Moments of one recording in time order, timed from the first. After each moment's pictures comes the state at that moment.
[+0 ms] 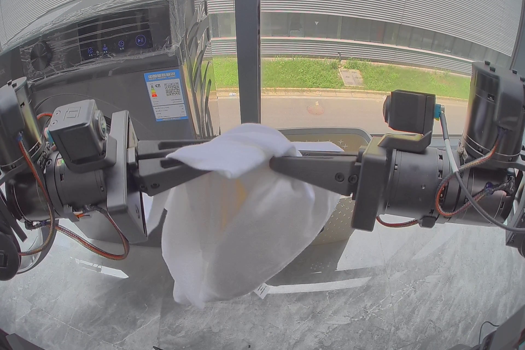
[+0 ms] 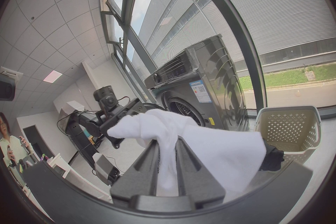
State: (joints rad) left arm -0.47 1.38 -0.70 -0.74 -0.76 0.22; right arm 0.86 1.53 -0.91 -0.51 0.23 0.36
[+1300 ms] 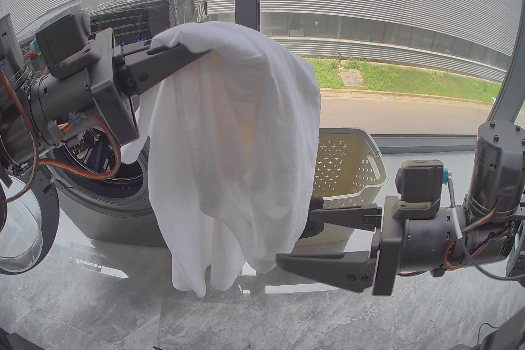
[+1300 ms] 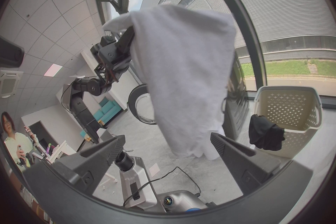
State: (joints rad) left arm -0.46 1.41 -0.93 -0.74 -0.65 0.10; right arm 0.87 1.47 -0.69 -0.54 0.29 0.35
